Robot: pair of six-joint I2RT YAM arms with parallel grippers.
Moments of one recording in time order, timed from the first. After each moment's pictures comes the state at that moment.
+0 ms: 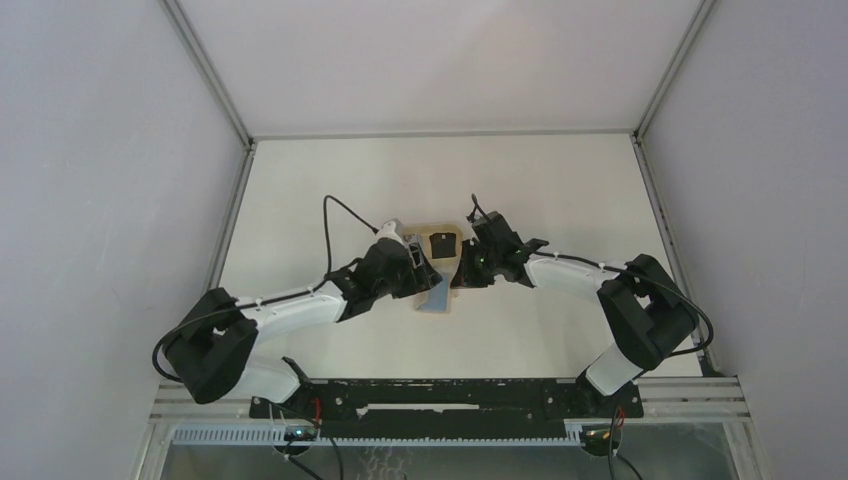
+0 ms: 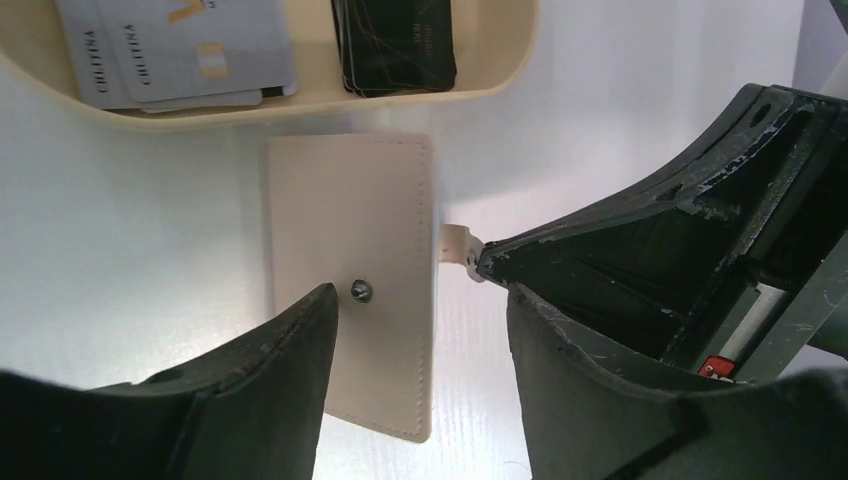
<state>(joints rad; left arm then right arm) -0.79 1.37 0.65 0.04 -0.09 -0.92 0.65 1.59 0.86 -0.19 -0.27 0.68</state>
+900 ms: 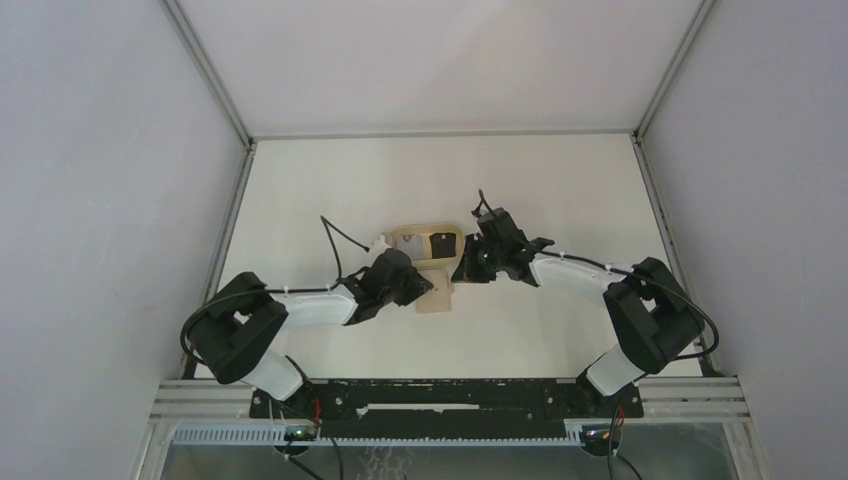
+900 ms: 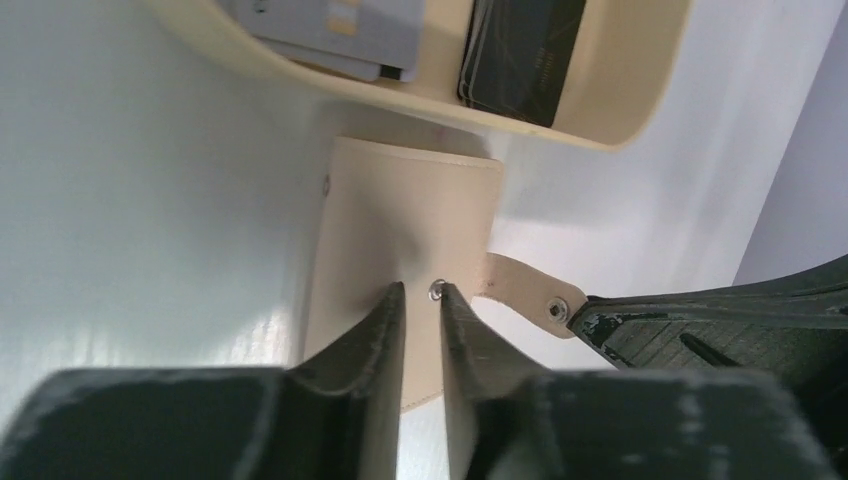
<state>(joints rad) -0.80 1.52 0.59 0.19 -0.15 -1.22 0.62 1.55 0.85 -0.17 -0.27 0.70</state>
